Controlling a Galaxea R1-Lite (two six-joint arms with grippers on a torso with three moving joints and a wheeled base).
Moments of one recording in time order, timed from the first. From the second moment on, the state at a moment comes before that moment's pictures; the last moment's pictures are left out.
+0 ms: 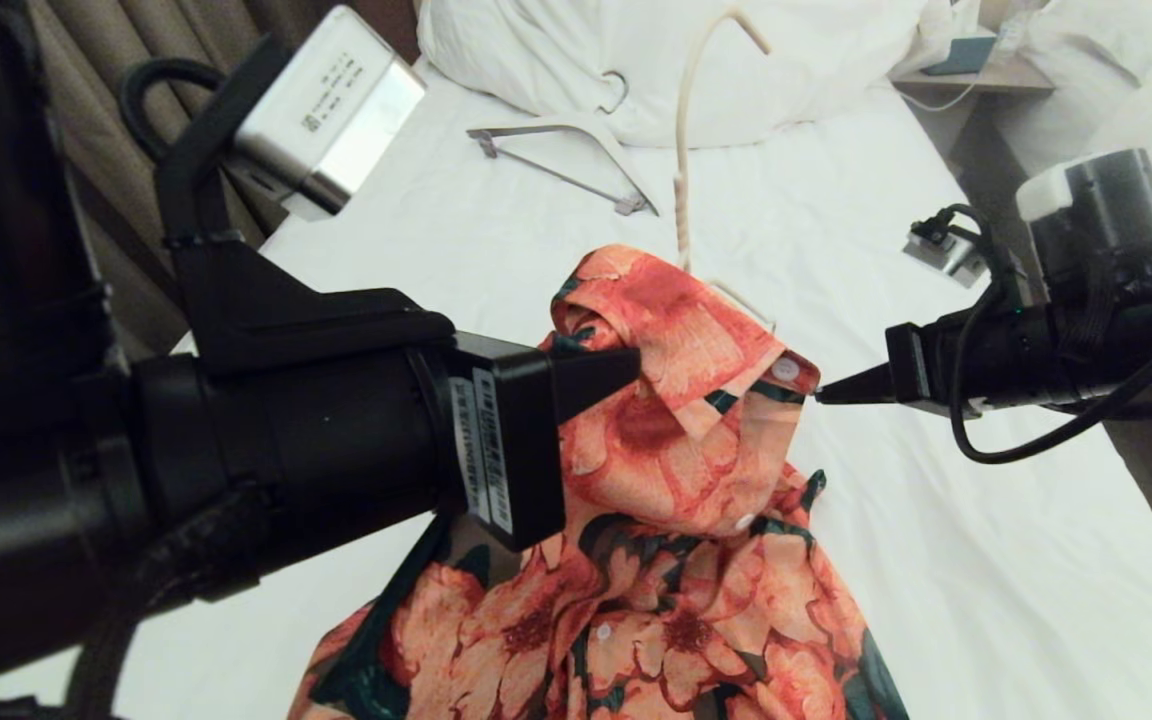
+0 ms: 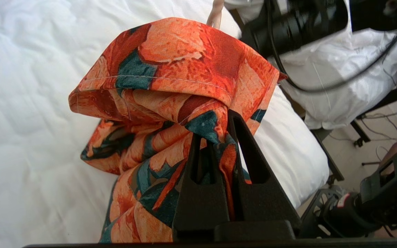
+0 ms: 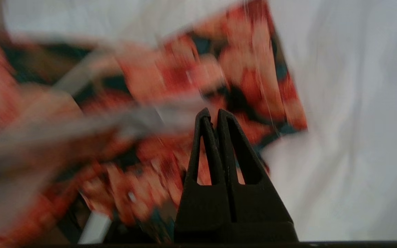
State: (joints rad) left arm -1.09 1.35 -1.05 -0.17 0.23 -0.18; right arm 0.29 1.69 -1.38 0.32 0.45 0.23
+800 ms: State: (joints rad) left arm -1.08 1.30 -1.06 -0.17 0.23 -0.18; right arm 0.46 1.83 -1.38 0.21 0.40 0.11
